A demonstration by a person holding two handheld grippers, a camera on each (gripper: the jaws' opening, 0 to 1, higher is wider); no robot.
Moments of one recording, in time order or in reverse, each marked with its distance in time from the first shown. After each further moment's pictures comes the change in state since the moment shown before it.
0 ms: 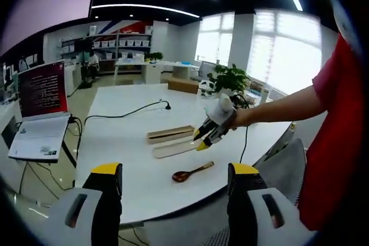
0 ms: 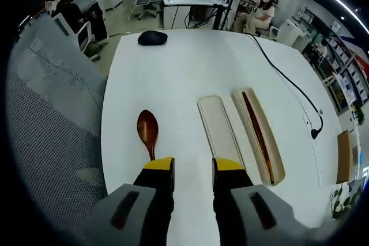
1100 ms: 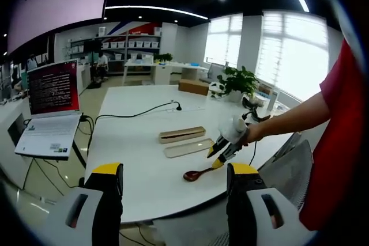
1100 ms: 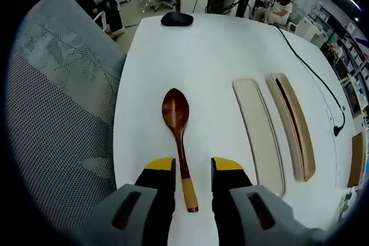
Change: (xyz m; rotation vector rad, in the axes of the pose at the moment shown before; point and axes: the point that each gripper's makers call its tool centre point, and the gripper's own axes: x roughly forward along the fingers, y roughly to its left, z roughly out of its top) left arm -0.008 0.018 -0.006 -0.018 -0.005 0.058; right arm 0.034 0.047 -0.026 -0.021 0.034 0.108
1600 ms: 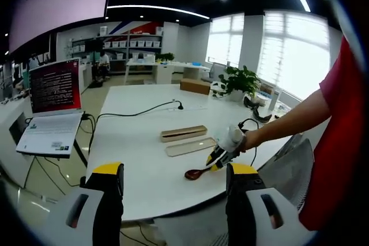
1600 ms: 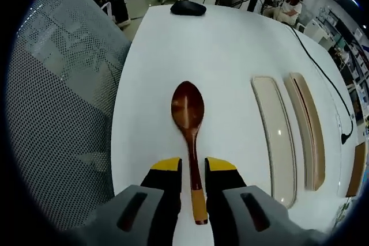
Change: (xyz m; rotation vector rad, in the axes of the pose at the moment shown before) left arm -0.004 0.004 -0.002 0.010 -0.006 0.027; right arm 0.028 0.016 -0.003 -0.087 0.058 0.027
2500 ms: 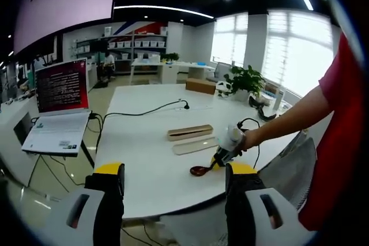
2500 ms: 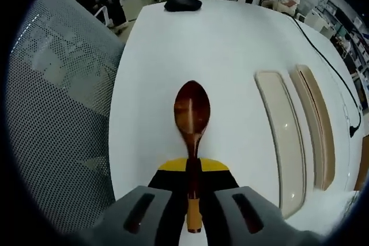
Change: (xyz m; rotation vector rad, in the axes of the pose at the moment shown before) left arm -0.008 0.012 -0.002 -0.008 0.009 0.024; right arm 0.009 -0.002 0.000 0.055 0.021 0.052
